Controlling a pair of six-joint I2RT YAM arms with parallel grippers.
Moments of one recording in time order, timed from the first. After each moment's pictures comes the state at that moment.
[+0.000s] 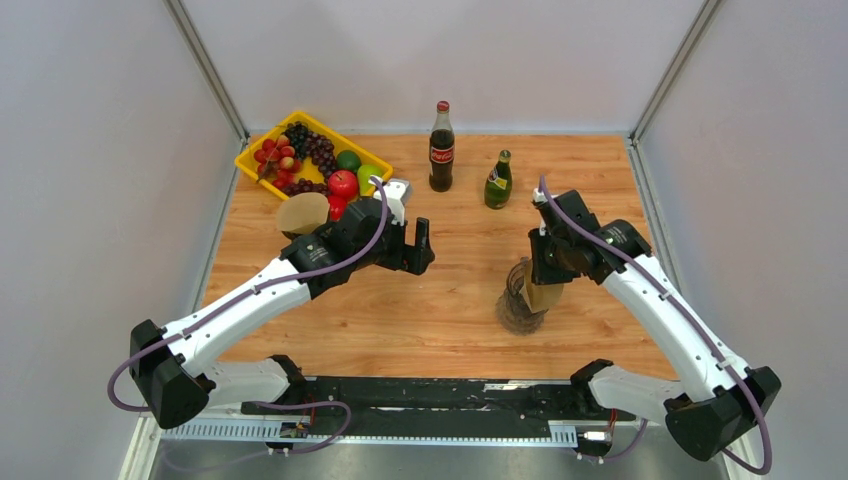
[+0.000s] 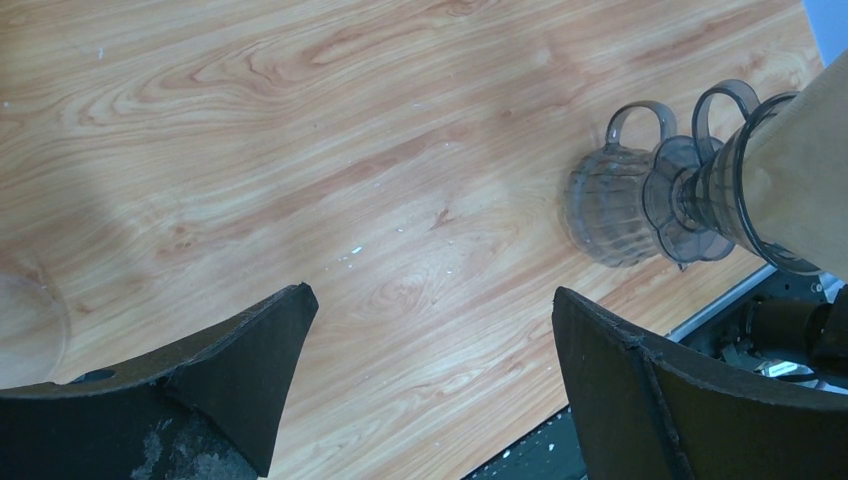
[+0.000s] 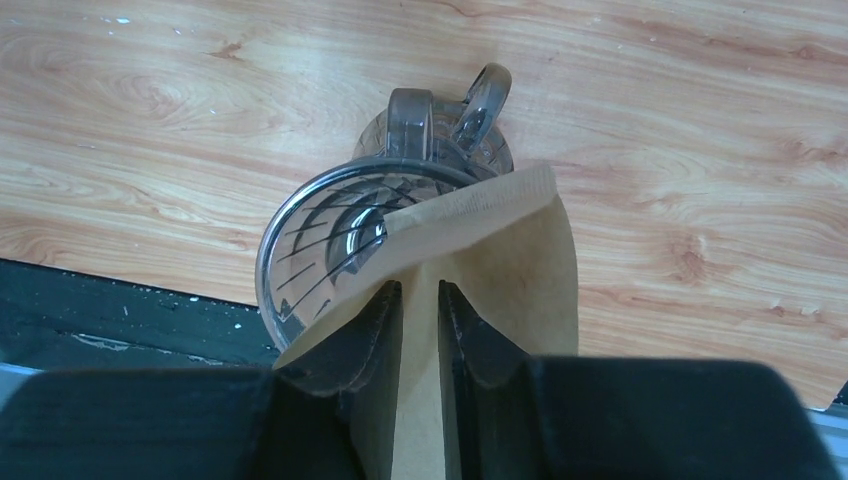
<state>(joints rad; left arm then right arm) -0.82 1.19 1.08 -0.50 -0.09 -0.44 0.50 1.11 1.20 -1.16 0.08 0.35</state>
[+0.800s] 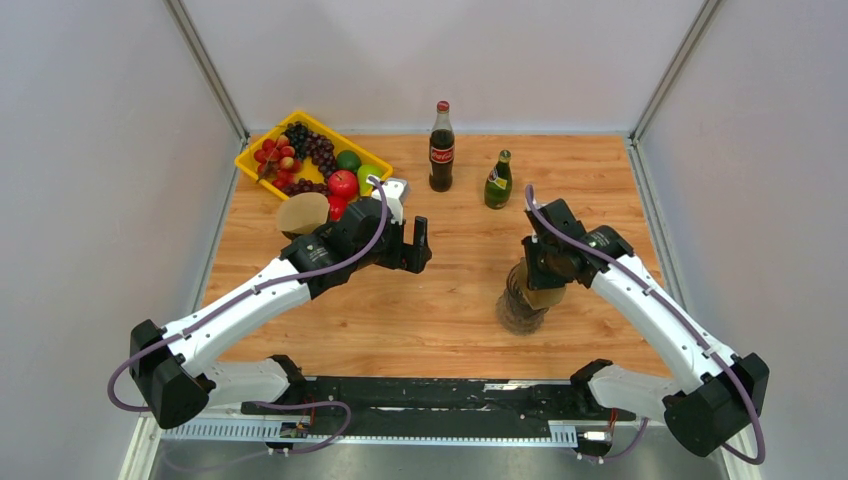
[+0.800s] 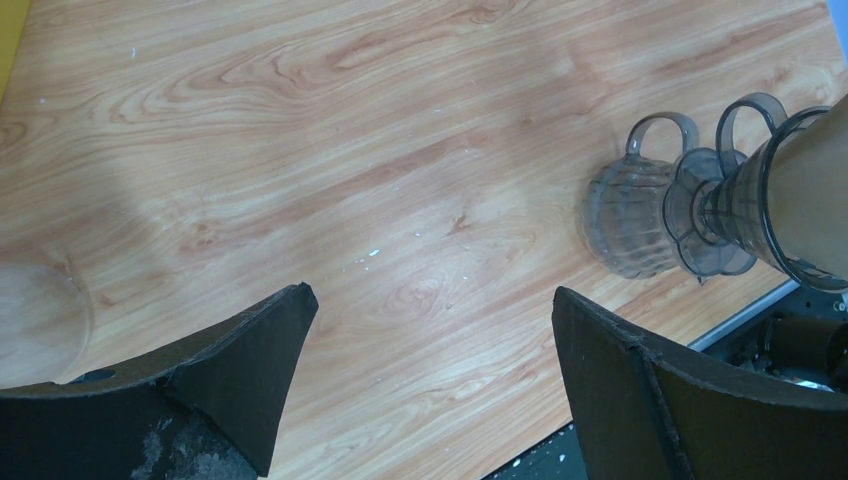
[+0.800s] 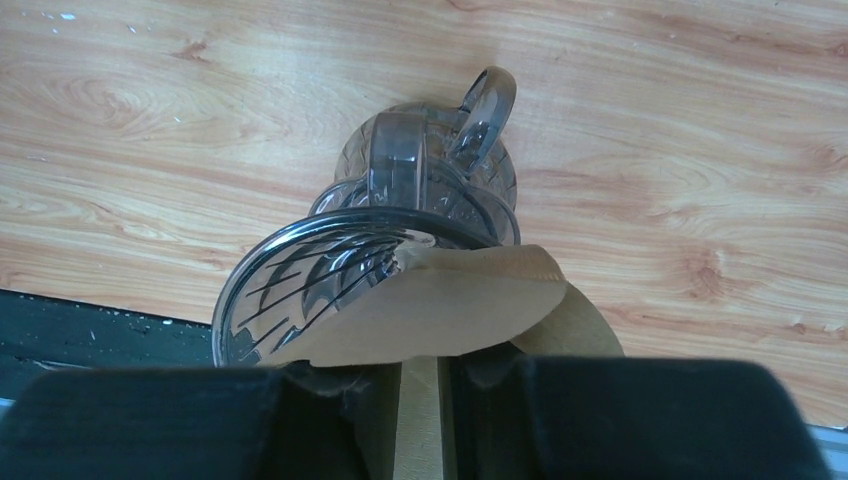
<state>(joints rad) -0.82 1.19 1.07 -0.51 -0.13 -0.44 0.51 1.14 1.08 -1.05 0.09 0.36</state>
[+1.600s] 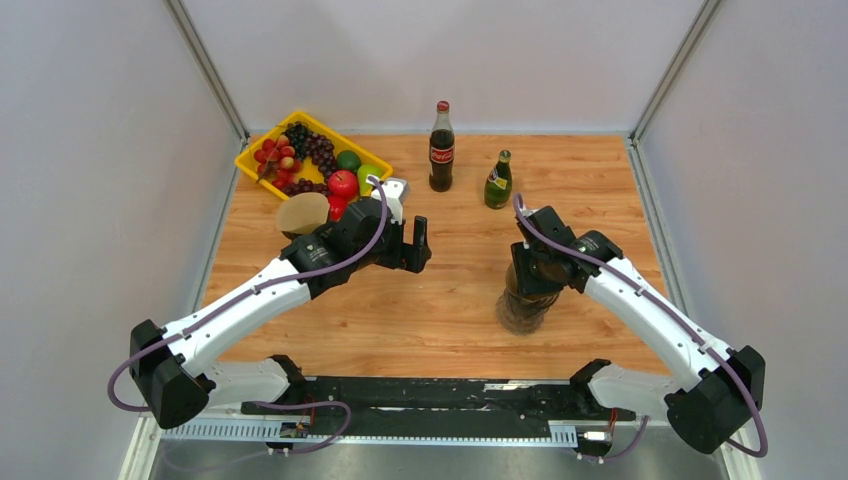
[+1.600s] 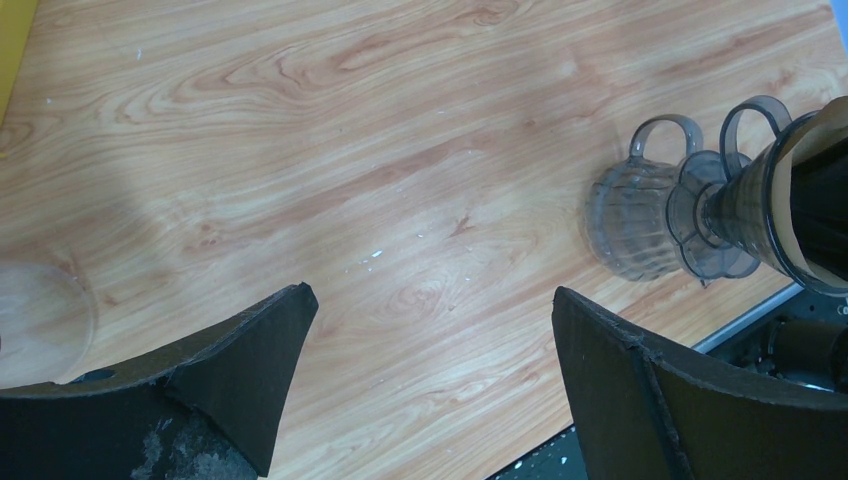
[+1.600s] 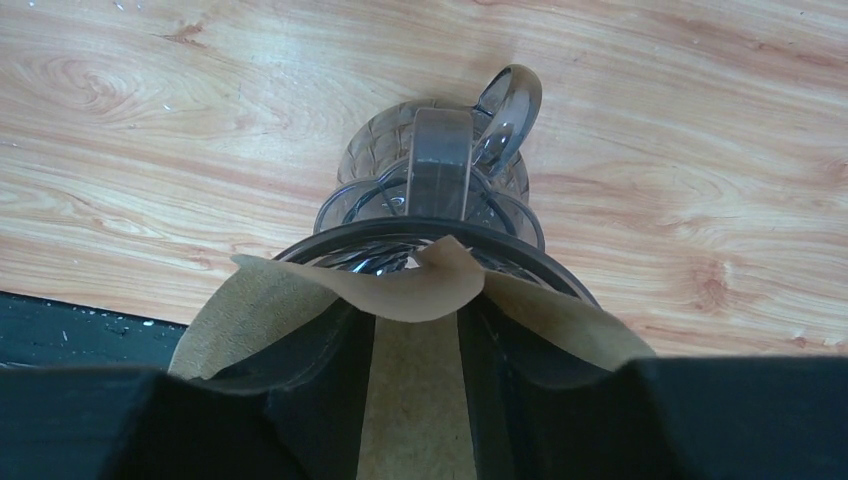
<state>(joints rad) -0.82 1.19 1.07 -0.51 -0.14 -0.44 0.58 1.14 1.03 -1.01 0.13 0.37</state>
